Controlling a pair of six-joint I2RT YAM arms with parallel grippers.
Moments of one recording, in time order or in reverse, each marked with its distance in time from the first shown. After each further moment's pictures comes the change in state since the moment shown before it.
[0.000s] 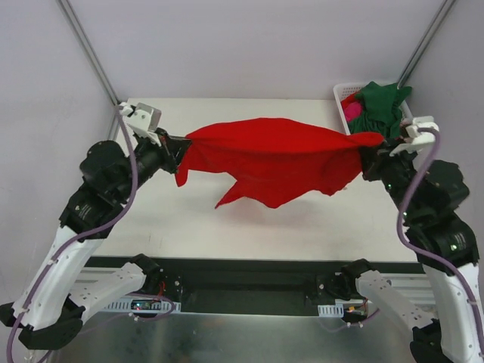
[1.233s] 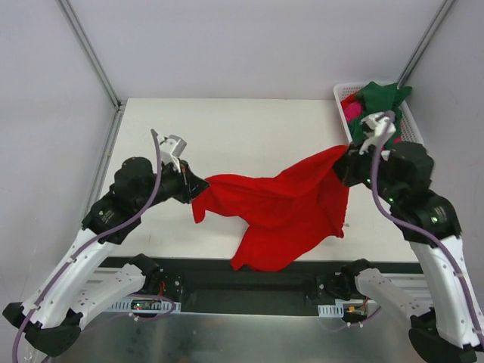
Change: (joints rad) left arm 0.000 -0.103 -0.252 -0.060 0.261 -0.209; right arm 0.001 0.076 0.048 -0.158 -0.274 0.056
